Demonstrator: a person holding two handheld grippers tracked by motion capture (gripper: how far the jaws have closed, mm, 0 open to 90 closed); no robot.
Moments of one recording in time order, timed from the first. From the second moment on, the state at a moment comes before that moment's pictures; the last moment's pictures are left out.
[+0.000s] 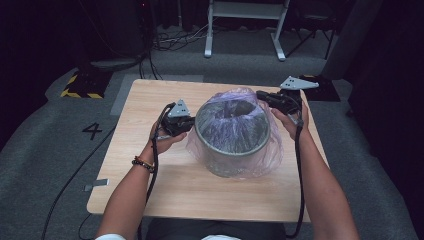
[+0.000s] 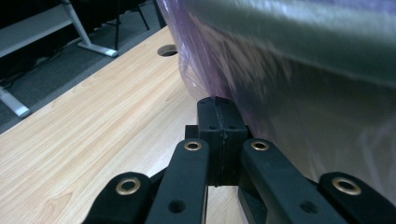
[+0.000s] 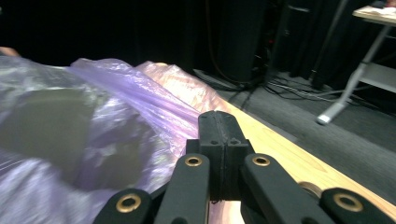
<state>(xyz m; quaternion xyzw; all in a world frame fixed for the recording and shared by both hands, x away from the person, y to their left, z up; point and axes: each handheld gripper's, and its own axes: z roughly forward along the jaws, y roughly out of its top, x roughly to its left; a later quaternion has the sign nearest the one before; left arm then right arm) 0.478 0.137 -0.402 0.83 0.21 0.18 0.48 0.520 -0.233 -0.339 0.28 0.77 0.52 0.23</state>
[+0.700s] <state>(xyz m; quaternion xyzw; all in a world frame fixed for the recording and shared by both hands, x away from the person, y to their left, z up) 0.477 0.134 -0.433 0.84 0.23 0.16 0.47 0.539 -0.254 -0.407 0.33 0.79 0.50 0.14</state>
